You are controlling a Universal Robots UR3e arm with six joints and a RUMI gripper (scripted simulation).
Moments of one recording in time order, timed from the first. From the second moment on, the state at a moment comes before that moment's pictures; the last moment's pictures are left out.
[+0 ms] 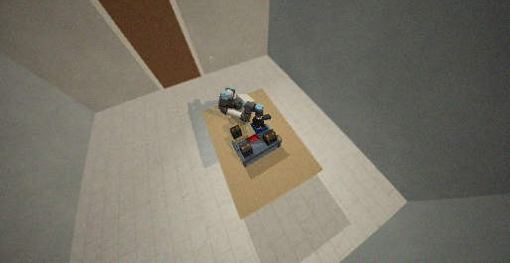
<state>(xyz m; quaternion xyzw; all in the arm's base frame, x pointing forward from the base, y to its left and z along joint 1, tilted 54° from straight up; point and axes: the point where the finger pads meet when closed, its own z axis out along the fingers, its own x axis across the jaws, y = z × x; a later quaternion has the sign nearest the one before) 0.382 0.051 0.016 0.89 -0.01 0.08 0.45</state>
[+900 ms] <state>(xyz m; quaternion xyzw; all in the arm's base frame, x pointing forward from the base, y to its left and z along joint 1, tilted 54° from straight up) 0.381 0.055 0.020 0.89 -0.01 0.08 0.45</state>
